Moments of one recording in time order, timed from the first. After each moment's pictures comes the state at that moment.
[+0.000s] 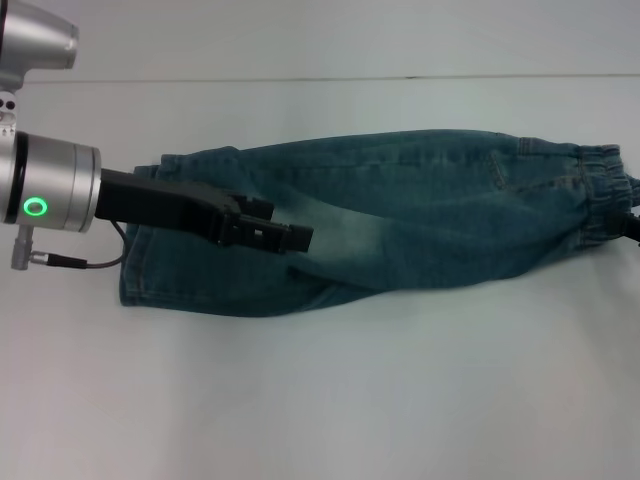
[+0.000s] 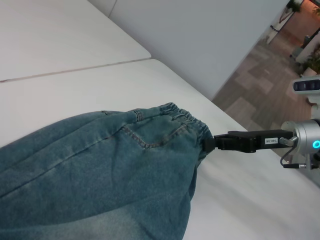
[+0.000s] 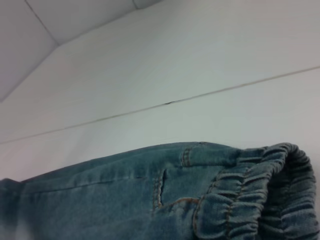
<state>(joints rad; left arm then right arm) -0.68 -2.08 0.80 0.86 2.17 1.63 -2.02 0.44 2.00 -0.45 -0.58 -2.10 -1.20 1.75</state>
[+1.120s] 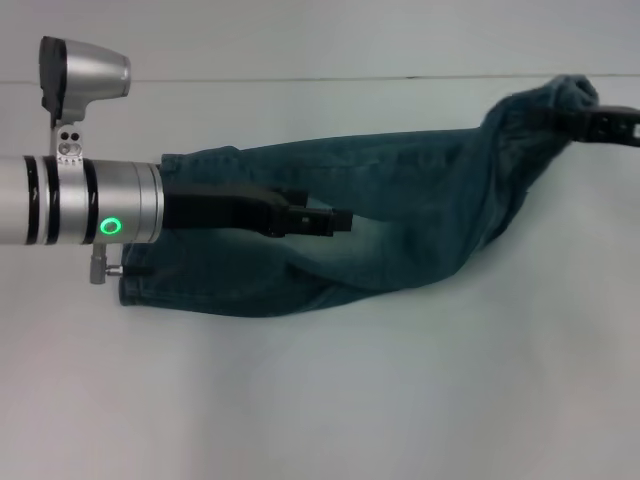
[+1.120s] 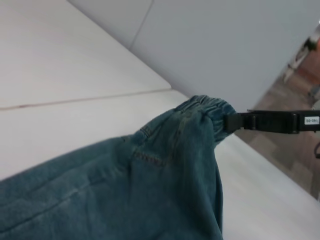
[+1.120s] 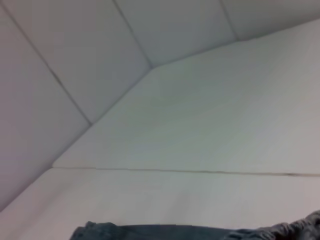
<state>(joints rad) -0.68 -2.16 0.79 0.74 2.10 1.40 -1.90 0.64 2.00 -0.48 -0.65 -2.11 -1.33 1.84</state>
